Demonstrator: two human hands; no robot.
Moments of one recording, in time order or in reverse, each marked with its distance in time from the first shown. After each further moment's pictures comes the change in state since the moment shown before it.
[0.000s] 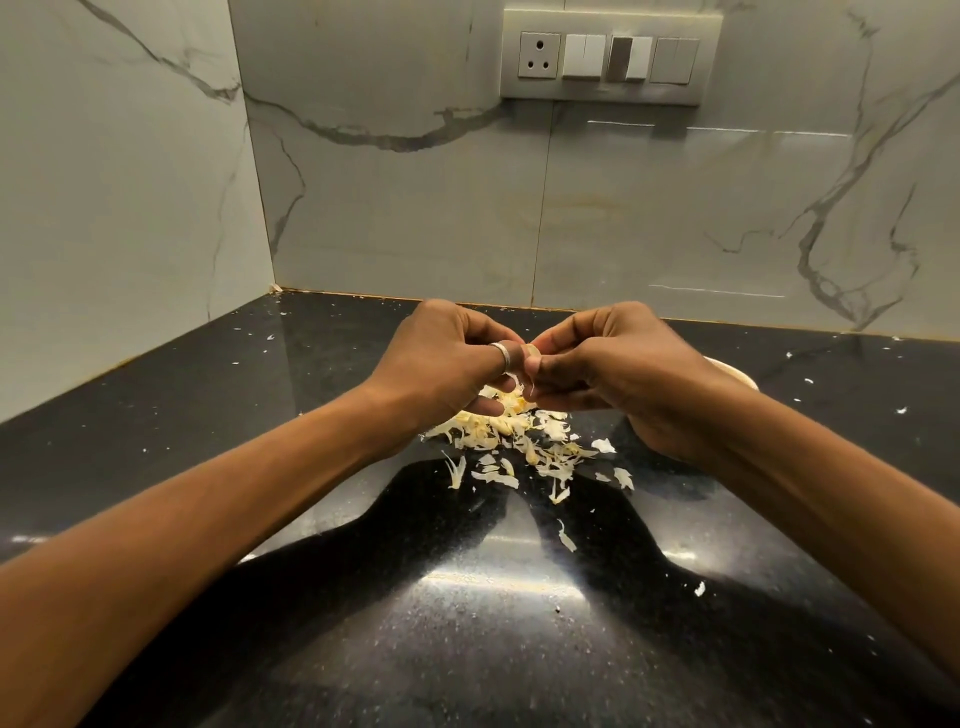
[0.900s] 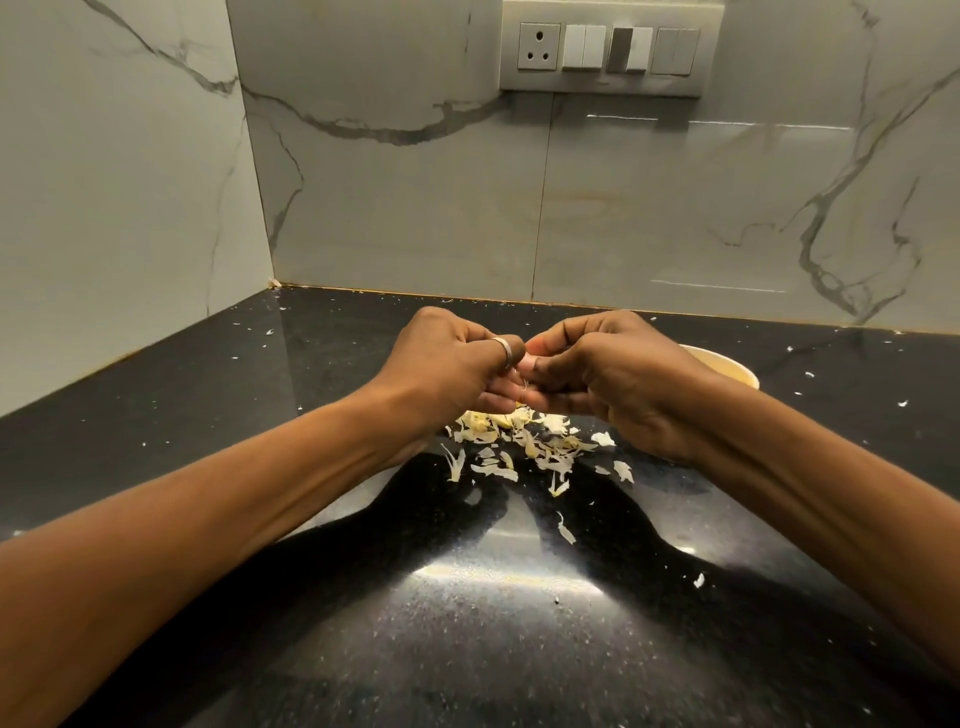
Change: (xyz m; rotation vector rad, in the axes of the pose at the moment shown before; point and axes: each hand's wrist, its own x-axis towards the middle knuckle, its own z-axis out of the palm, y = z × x) left_hand -0.010 0.006 0.009 -0.134 0.015 -0.116; right_hand 0.001 0.007 0.006 0.215 -0.066 0.052
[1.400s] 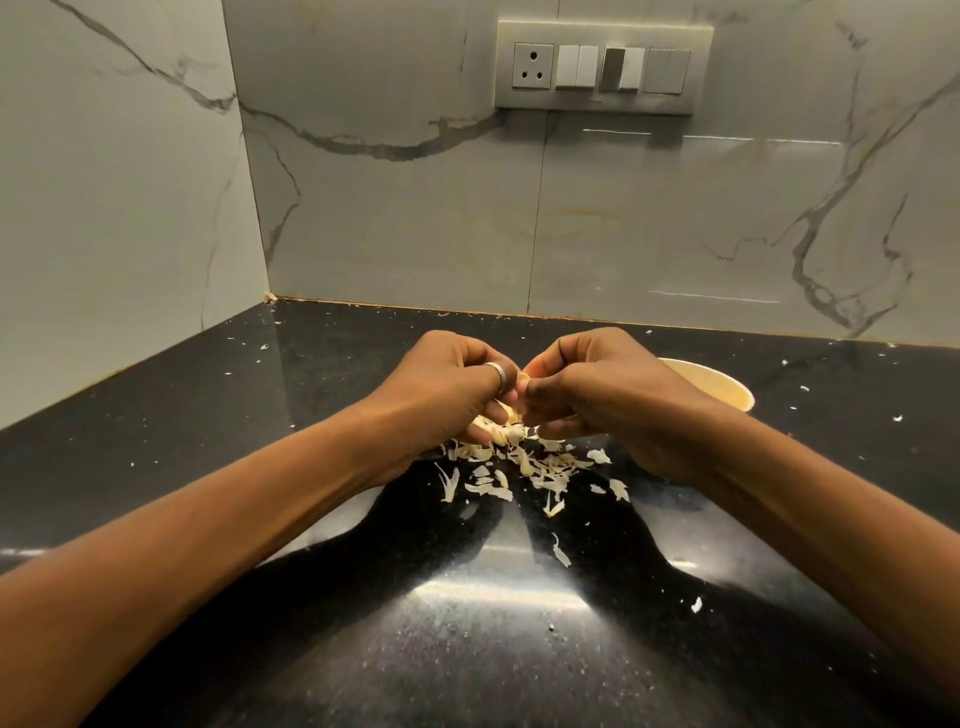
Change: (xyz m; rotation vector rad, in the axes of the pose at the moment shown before) left_hand 0.003 -0.002 -0.003 0.134 -0.071 -0.037; right_hand 0.001 0.001 -0.001 -0.294 0.054 -0.018
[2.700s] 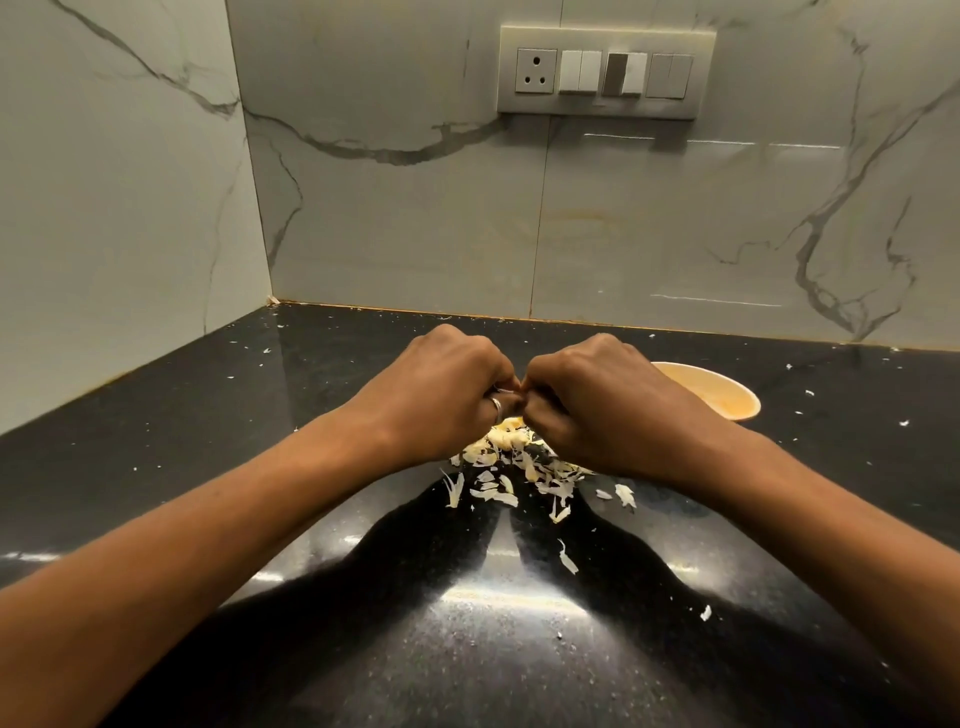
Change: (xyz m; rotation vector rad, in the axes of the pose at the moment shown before) left_hand 0.011 -0.003 -0.015 0.857 -0.031 0.529; right_hand 0.002 0.007 -0.004 -1.106 0.074 -0.757
